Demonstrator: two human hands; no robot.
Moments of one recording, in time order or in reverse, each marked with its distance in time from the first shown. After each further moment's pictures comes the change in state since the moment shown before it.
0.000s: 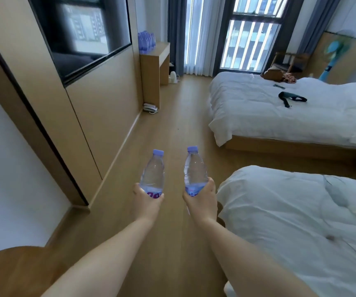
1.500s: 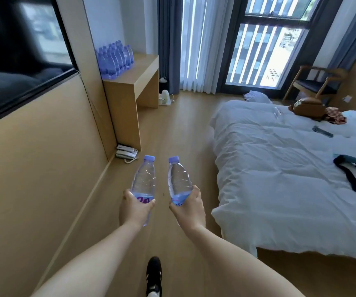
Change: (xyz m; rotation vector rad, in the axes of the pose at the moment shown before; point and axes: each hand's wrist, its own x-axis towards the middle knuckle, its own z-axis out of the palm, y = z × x) left_hand 0.877 0.345 0.484 0.174 -0.006 -0.063; right_hand 1.026 -0.097 0.236 -0.059 -0.174 0.013
